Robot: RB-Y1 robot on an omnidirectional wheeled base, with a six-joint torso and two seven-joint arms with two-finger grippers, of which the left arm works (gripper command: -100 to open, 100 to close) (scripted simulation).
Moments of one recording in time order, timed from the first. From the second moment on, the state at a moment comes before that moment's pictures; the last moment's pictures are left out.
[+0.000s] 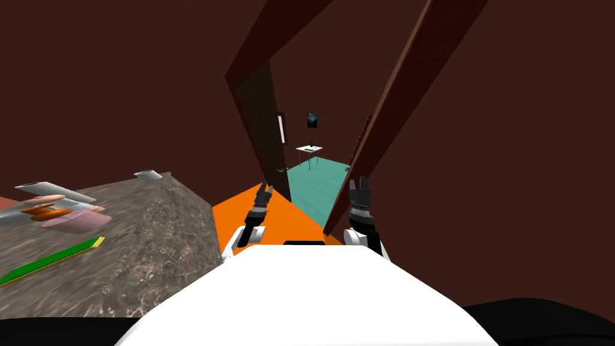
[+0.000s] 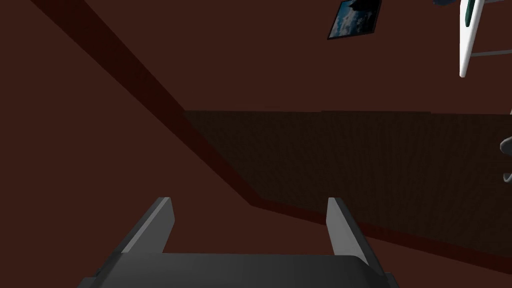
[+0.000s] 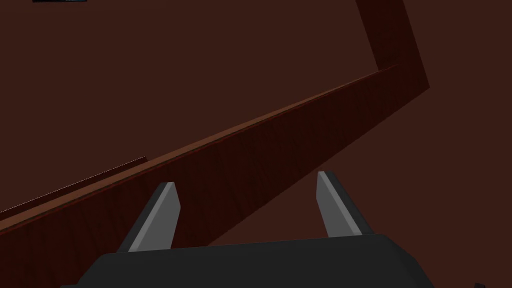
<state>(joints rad) 0.31 0.13 0.04 -1.80 -0.18 -0.62 0.24</state>
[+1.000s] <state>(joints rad) 0.25 0.18 0.04 -1.56 -0.21 -0.71 0.29</state>
